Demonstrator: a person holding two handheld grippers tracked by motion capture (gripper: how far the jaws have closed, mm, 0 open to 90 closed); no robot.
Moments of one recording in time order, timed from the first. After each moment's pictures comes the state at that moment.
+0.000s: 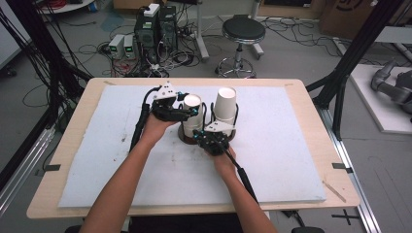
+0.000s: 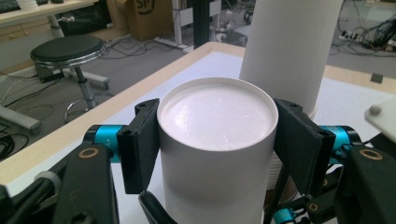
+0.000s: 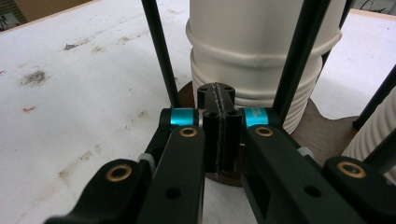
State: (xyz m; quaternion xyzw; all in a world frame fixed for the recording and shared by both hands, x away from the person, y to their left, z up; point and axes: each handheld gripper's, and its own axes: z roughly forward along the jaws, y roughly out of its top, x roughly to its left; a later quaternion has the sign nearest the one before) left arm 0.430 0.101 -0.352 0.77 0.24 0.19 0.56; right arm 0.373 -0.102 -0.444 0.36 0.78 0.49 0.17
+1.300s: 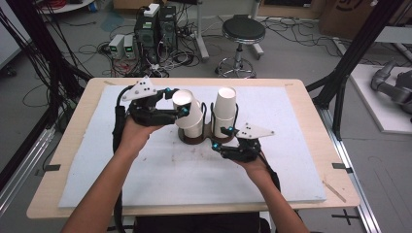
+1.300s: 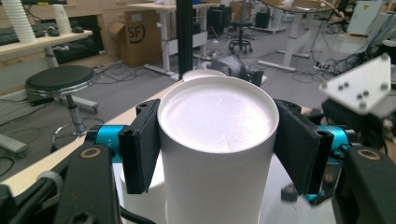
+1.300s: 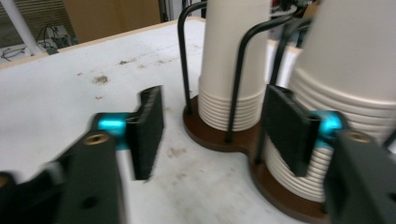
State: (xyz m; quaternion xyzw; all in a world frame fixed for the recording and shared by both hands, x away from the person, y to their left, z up) left arm 0.348 0.124 -0.285 0.74 0.23 0.18 0.61; right arm 0.330 -0.189 -0.396 0.27 0.78 0.54 0.18
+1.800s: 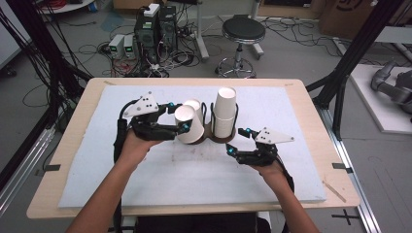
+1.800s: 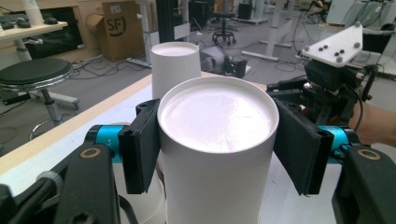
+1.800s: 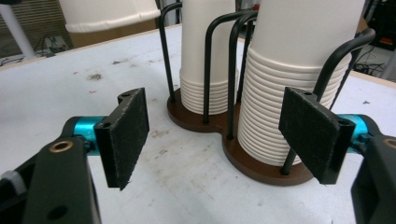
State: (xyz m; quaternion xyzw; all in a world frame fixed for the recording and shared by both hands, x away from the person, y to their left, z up) left arm 0.335 0.122 -0.308 0.75 0.20 0.16 0.60; right arm 0.322 -0.228 -0.404 0.28 0.76 0.56 0.18
